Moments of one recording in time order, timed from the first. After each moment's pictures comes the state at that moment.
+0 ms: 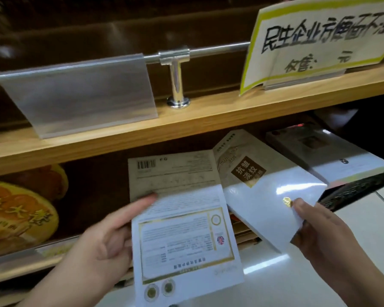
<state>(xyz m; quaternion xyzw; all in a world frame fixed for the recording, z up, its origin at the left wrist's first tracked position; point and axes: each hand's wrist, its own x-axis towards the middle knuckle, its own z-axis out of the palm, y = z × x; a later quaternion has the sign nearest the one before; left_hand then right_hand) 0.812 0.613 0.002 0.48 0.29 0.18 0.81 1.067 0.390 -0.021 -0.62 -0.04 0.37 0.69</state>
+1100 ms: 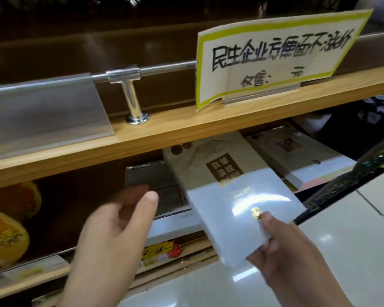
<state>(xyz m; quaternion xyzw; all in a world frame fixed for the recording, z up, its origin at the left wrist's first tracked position) 0.885 0.567 0.061 0.69 0.51 0.18 0.48 1.018 0.405 0.022 -0.45 0.05 0.42 0.79</state>
